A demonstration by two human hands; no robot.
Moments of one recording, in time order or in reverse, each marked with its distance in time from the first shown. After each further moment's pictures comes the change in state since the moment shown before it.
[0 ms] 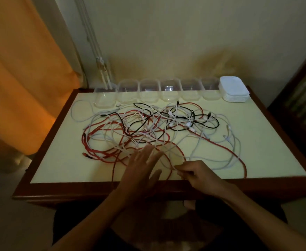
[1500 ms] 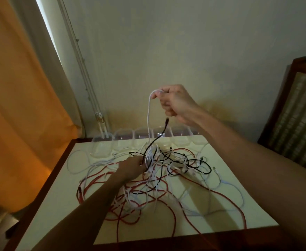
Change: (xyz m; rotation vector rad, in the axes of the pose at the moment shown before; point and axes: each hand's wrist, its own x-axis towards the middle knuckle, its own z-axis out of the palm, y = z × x) left_hand 0.161 -0.056 -0.076 -0.155 -0.248 -0.411; right_hand 0.172 -0.191 -0.208 0.512 0.343 -0.091
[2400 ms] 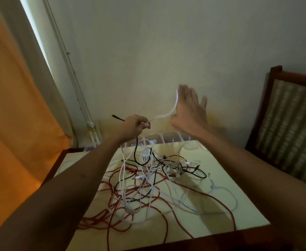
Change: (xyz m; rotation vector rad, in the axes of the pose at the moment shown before) left_hand 0.048 0.078 -0.116 -0.135 0.235 0.449; right_hand -0.027 0.017 -0.045 -1.301 0.399 0.005
